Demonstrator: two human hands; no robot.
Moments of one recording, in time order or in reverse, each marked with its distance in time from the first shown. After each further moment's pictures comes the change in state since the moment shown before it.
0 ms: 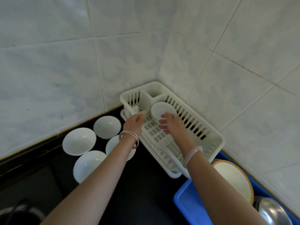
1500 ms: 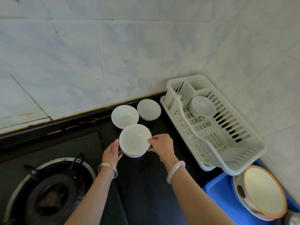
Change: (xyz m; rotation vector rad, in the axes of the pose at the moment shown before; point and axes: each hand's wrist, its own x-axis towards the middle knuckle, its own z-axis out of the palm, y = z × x) left_hand -0.111 -0.157 -0.151 -0.636 0.409 -0.437; right_hand -0.106 0.046 0.165 -0.279 -0.221 0.175
